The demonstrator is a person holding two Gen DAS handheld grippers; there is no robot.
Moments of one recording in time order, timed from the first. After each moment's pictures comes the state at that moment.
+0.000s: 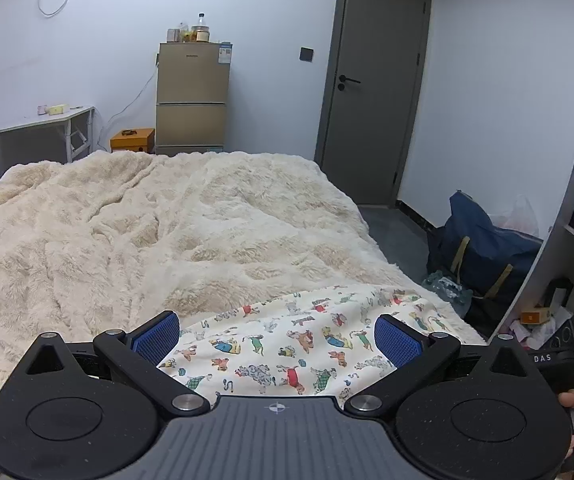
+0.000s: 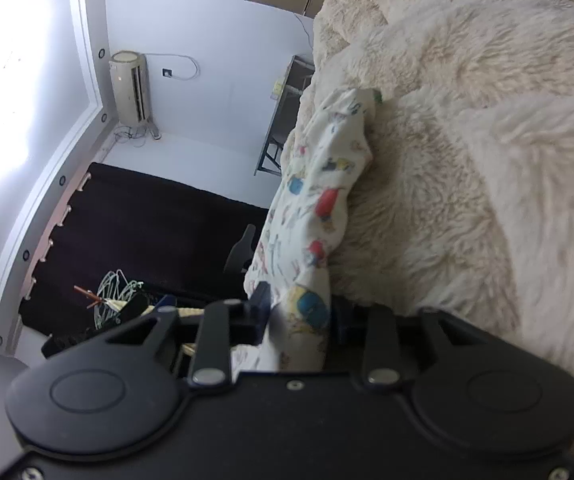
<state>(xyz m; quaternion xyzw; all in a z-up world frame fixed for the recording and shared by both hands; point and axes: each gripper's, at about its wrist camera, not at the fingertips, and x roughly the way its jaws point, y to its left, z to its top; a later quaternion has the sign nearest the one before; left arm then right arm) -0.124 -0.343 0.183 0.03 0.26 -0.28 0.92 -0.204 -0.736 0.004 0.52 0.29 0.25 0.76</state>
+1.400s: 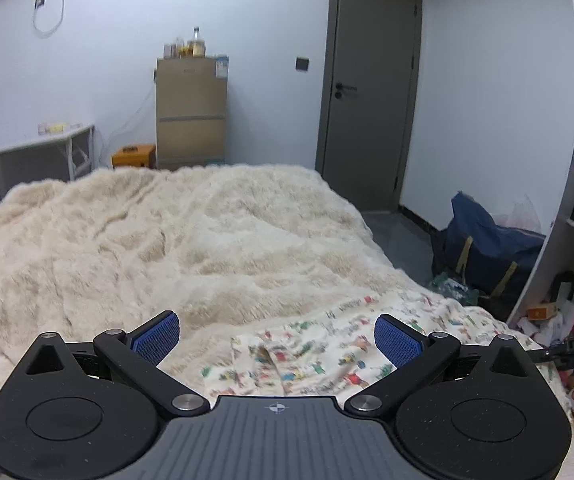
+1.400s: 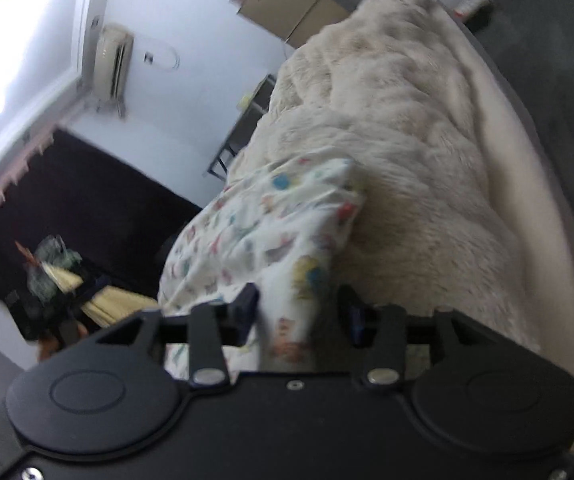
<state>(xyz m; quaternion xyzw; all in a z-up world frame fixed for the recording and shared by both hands) -0.124 -0.328 0.184 0.04 0.23 -0.28 0.93 -0.244 -0.881 -0.027 0.49 0.27 0.19 0.81</state>
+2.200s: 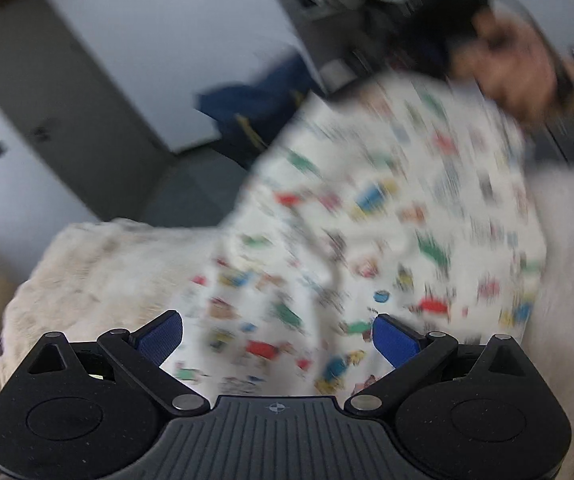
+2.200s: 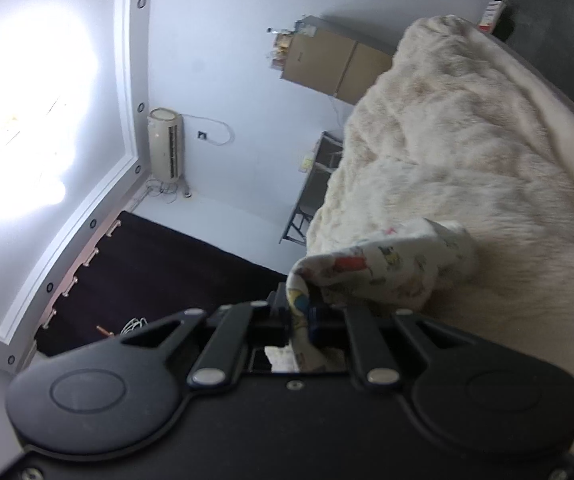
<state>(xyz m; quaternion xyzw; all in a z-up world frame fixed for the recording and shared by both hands) -0.160 -0.532 0.096 0.46 0.13 -0.56 0.67 -0.236 -0.855 0.048 0.54 0.17 0.23 0.79</state>
